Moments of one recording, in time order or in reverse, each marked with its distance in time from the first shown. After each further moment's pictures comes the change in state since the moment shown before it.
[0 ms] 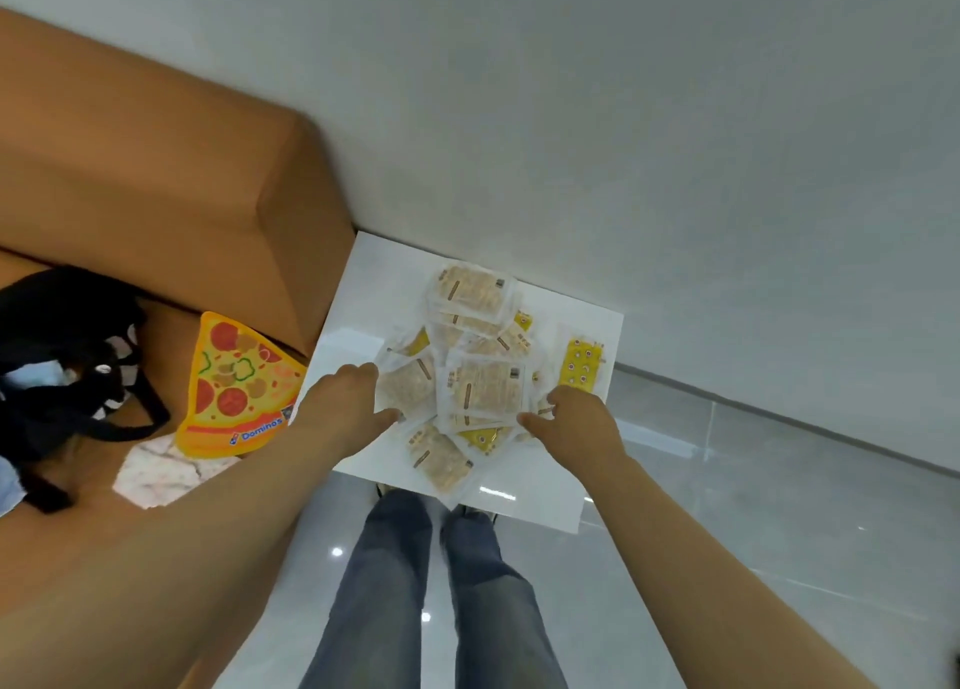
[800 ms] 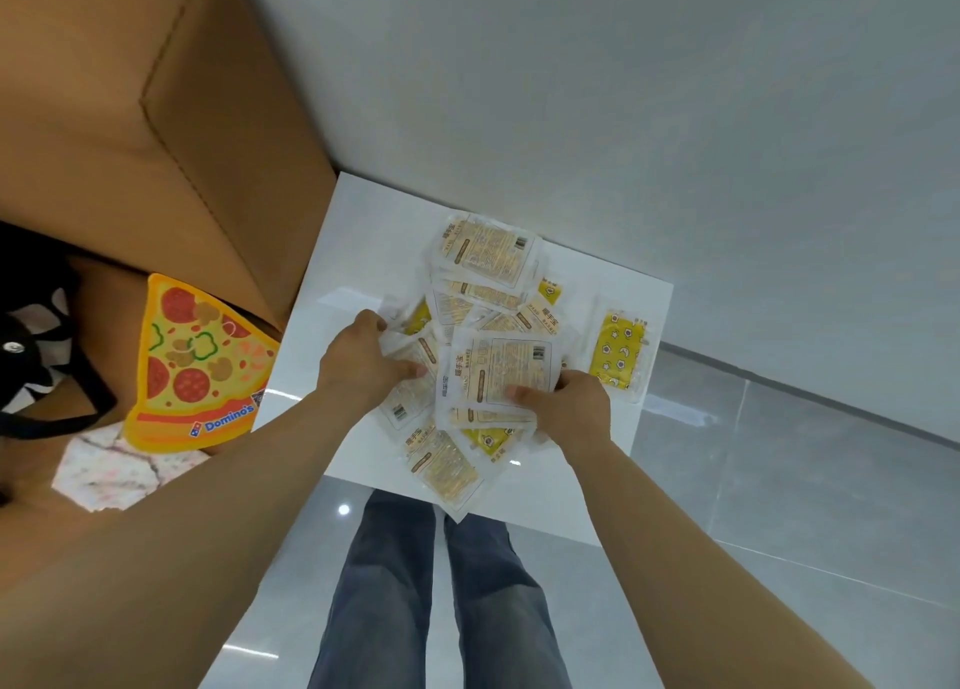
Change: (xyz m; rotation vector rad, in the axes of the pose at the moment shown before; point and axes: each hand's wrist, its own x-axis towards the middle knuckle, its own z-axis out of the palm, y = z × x) left_hand 0.091 0.012 0.049 -0.542 0.058 -0.224; right_hand 0.089 0.003 0.071 0.582 0.055 0.197
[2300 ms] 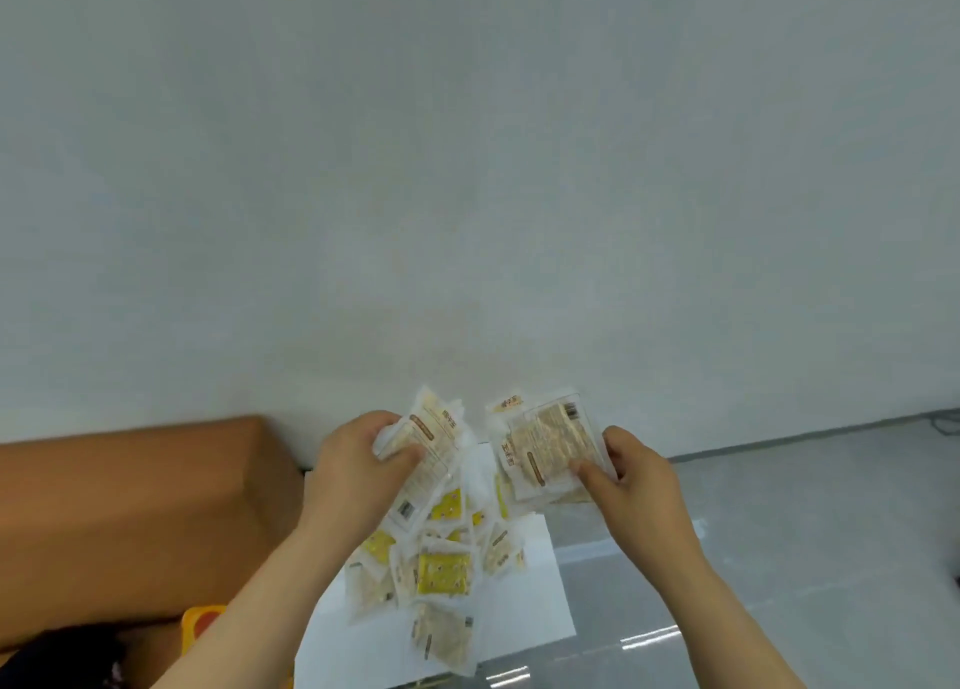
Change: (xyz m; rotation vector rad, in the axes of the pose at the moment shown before) left_hand -0.258 0.156 -0.203 -0.111 0.136 0.789; right_hand -0.295 -0.048 -0.194 0.177 0.568 -0.531
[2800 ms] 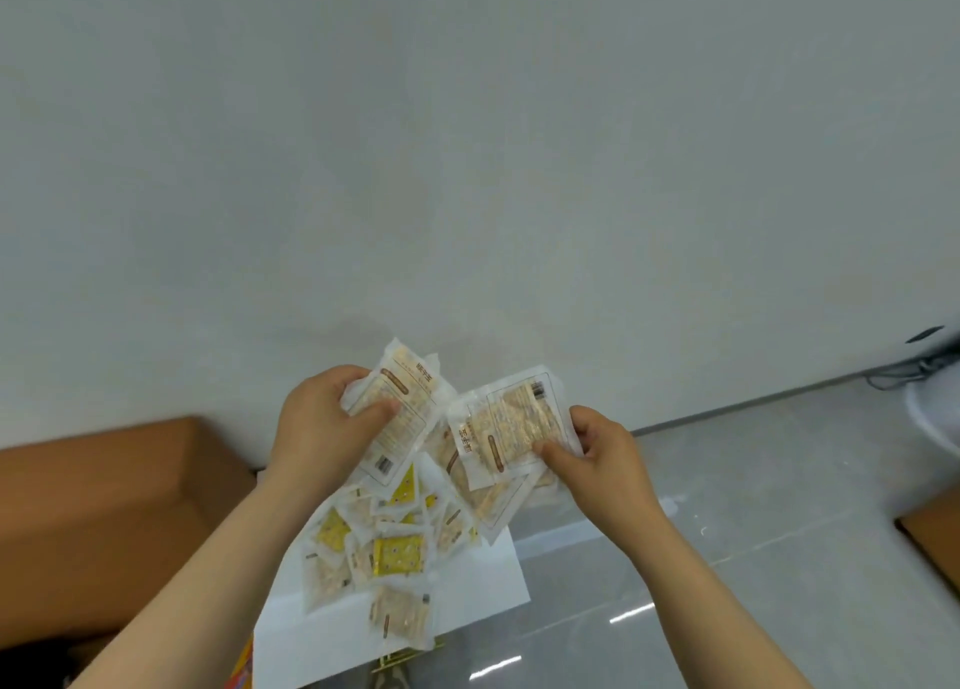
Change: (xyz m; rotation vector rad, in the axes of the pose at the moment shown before) left_hand -0.016 0.064 0.022 -0.011 0.025 0.099; right_hand -0.026 0.013 -0.055 0.172 -0.023 0.056
